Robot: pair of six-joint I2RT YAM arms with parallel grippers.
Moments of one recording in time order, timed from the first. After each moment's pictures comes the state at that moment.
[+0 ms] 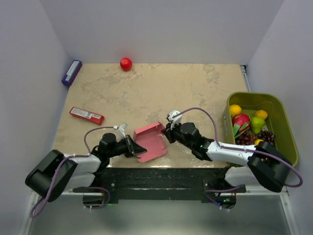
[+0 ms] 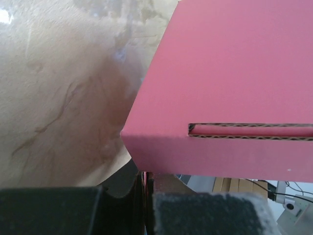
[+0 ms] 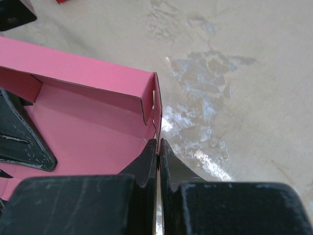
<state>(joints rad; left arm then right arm) -0.53 1.19 0.04 0.73 0.52 -1.07 0.89 1.28 0.48 0.47 0.09 0.17</state>
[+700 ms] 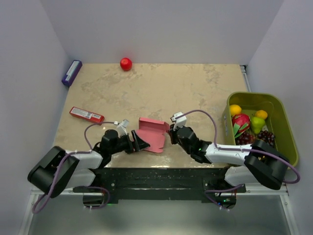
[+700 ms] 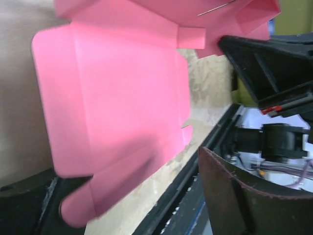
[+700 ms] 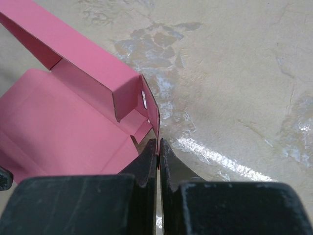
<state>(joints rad) -0.52 1.31 0.11 0.76 0.47 -0.92 0.95 1.32 0.44 0.45 0.40 0.30</state>
